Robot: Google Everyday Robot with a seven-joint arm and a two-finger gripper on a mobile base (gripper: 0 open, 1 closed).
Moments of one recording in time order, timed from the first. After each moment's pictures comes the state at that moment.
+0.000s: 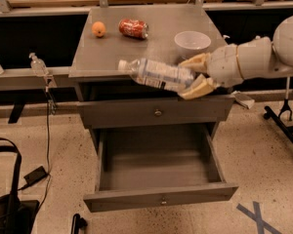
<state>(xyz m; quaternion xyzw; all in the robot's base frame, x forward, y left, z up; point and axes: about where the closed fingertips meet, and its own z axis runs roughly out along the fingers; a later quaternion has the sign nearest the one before) 0.610 -0.123 0.879 -0.66 0.57 0.13 0.47</state>
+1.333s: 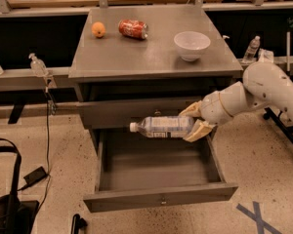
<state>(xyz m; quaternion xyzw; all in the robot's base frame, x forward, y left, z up) 0.584 -0.141 0.710 -0.71 0.60 0.16 0.33</state>
